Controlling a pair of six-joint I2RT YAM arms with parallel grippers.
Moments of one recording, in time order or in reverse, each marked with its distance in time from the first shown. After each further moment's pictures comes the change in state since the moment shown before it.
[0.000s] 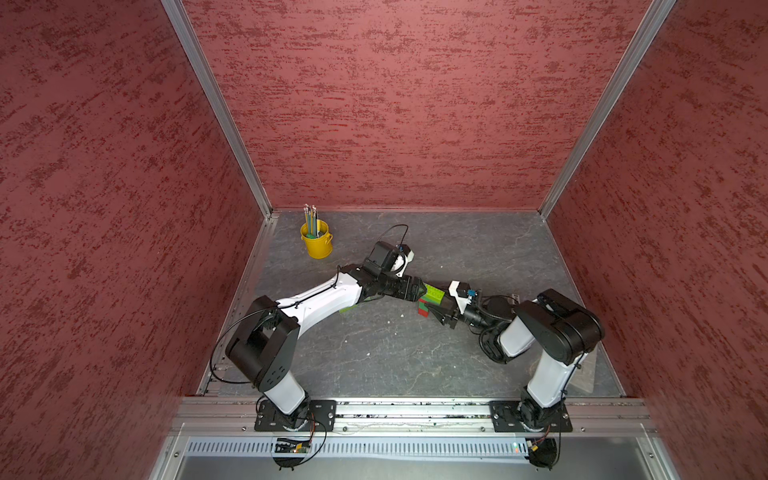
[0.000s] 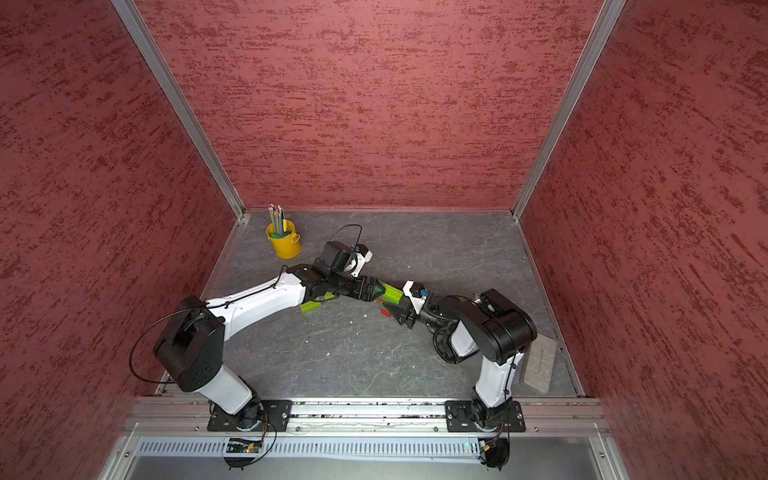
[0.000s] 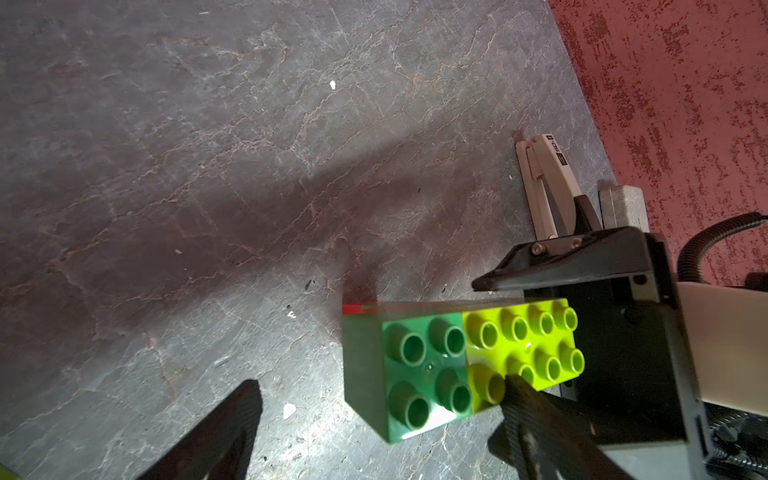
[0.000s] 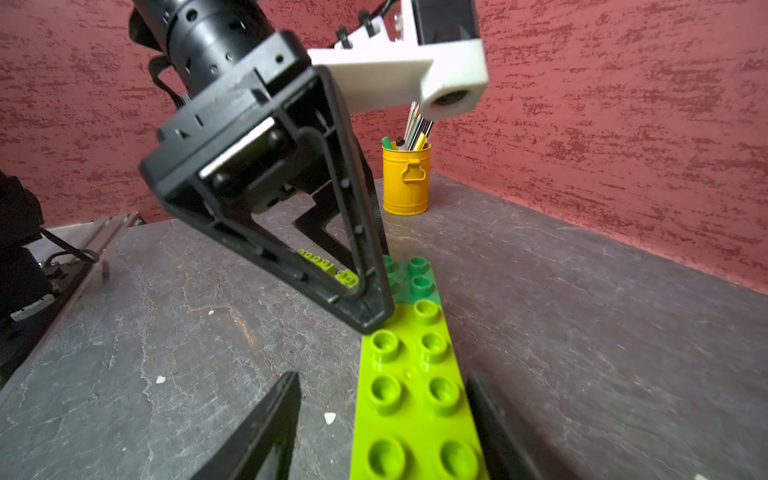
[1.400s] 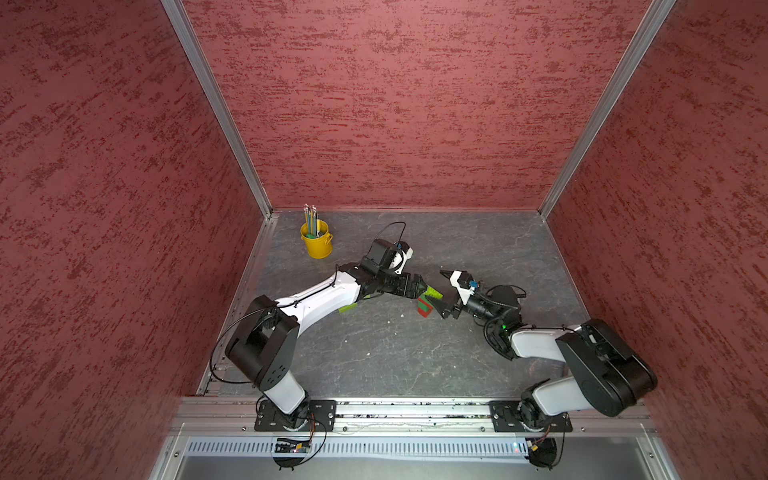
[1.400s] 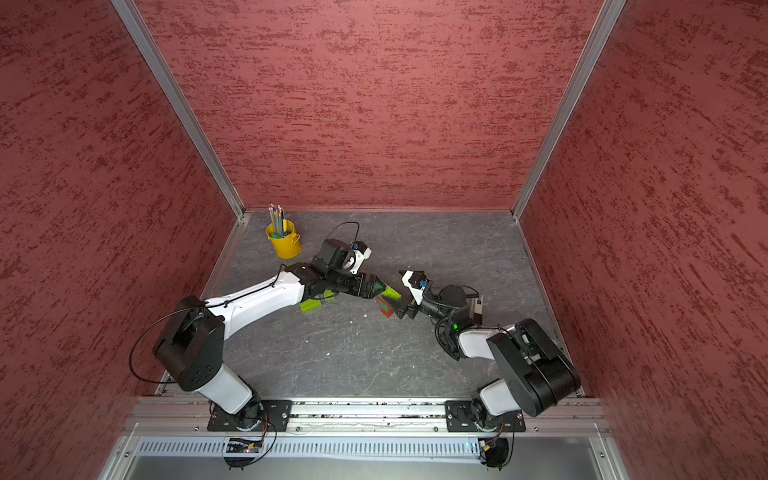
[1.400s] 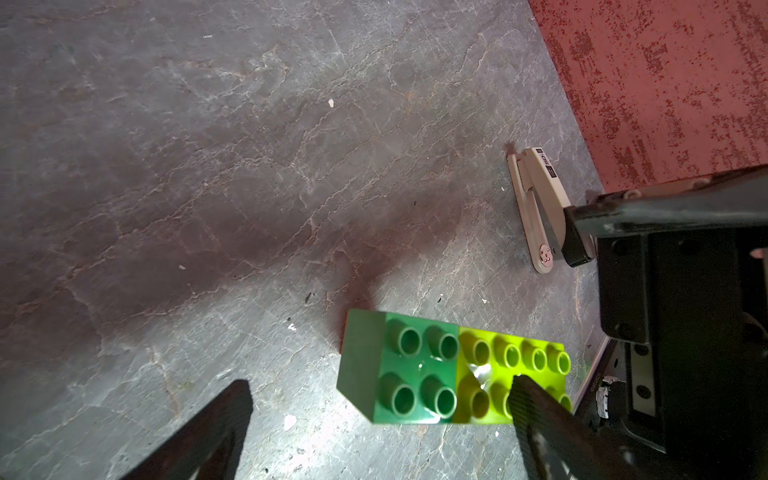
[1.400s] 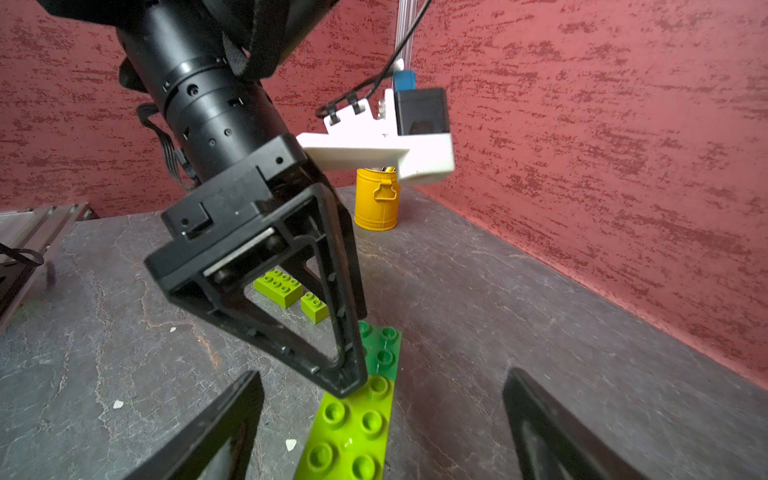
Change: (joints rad) left arm 0.016 -0.002 0.005 0.027 0.031 0.000; right arm 0.000 -0.357 0.068 -0.470 0.055 -0.134
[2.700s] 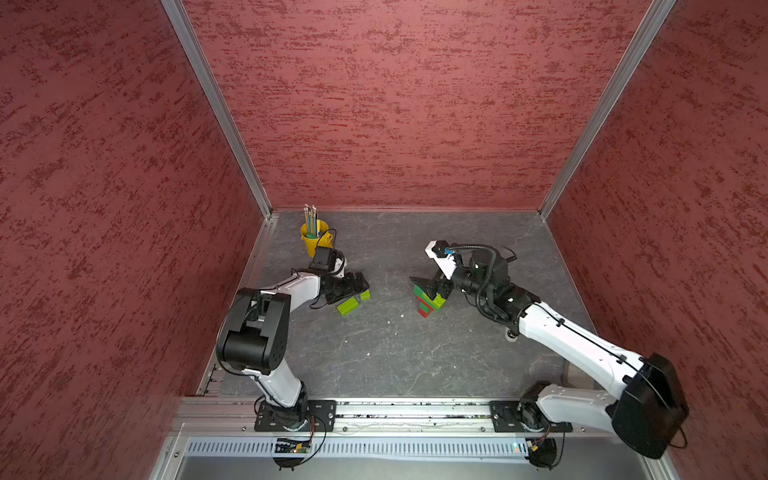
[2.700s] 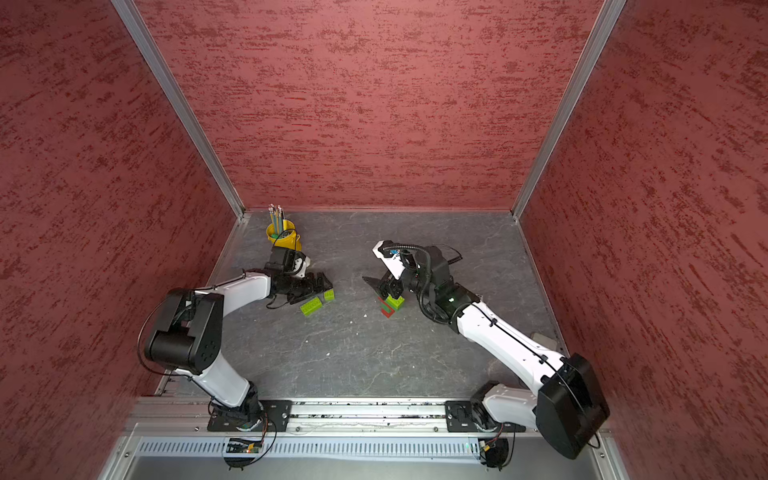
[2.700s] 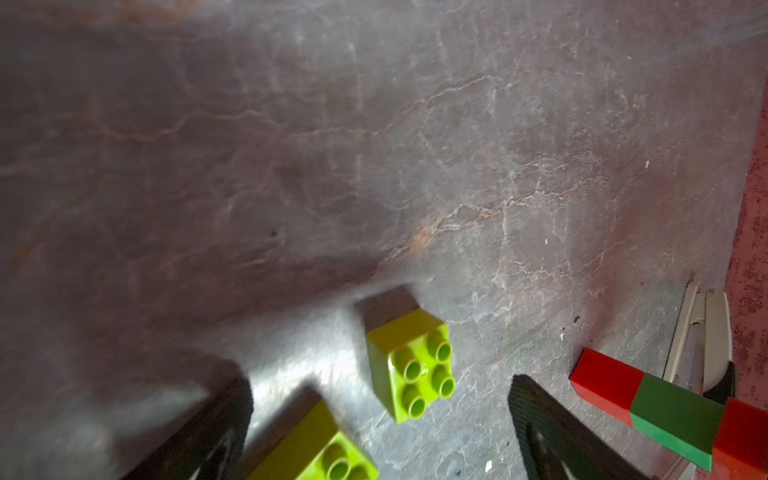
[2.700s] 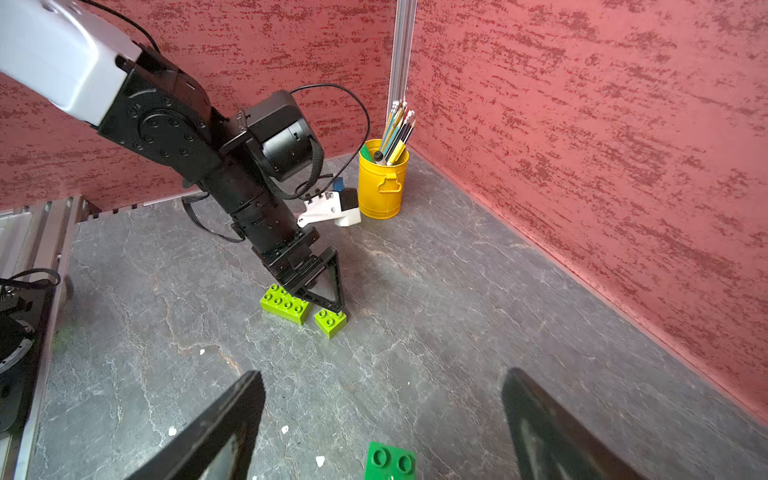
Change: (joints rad) left arm 0.455 0.054 -0.222 0.026 0.053 -0.050; right arm 0.188 -0.204 0.541 -1.035 0.233 -0.092
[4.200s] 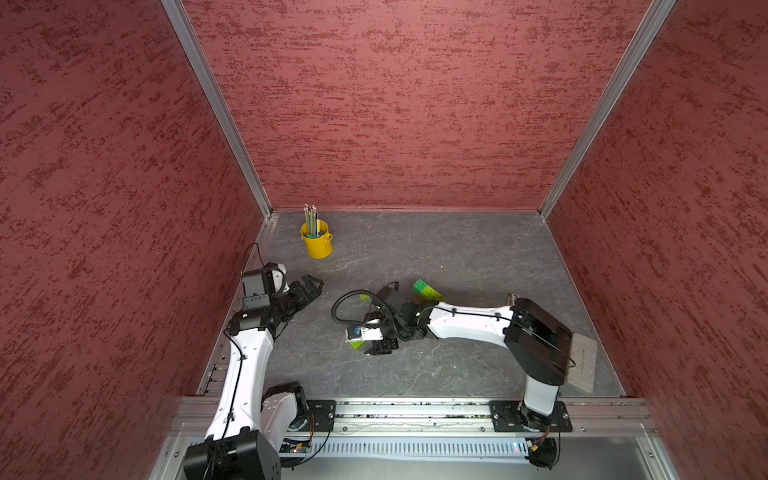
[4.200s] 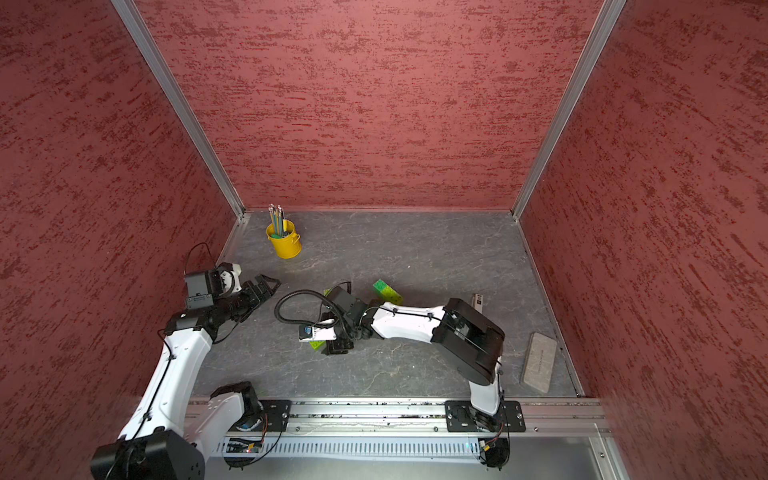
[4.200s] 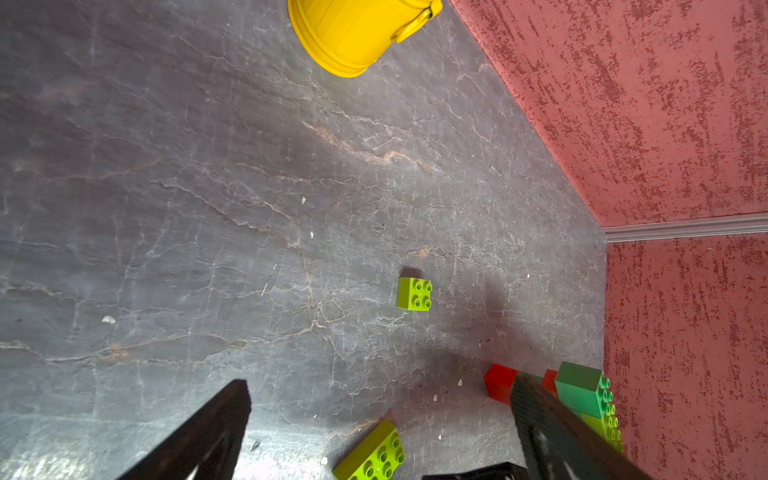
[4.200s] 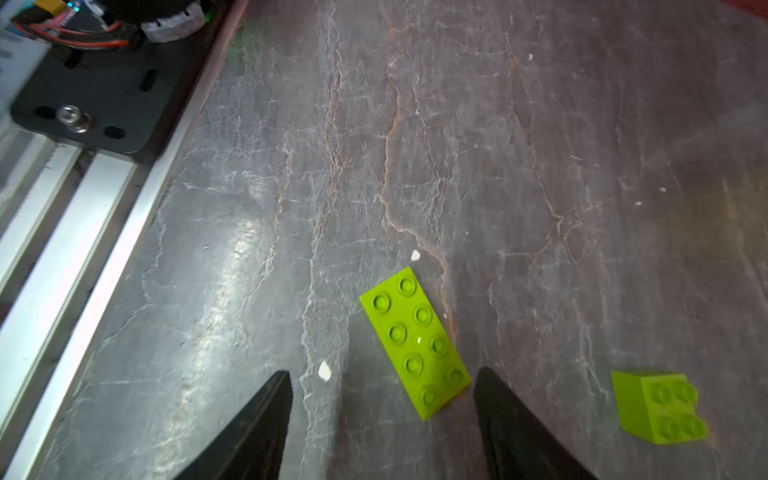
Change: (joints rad) left arm 0.424 -0.751 -0.201 -0.317 0.060 -0.081; right arm 0.430 0.671 0.349 -0.286 -0.021 -0.507
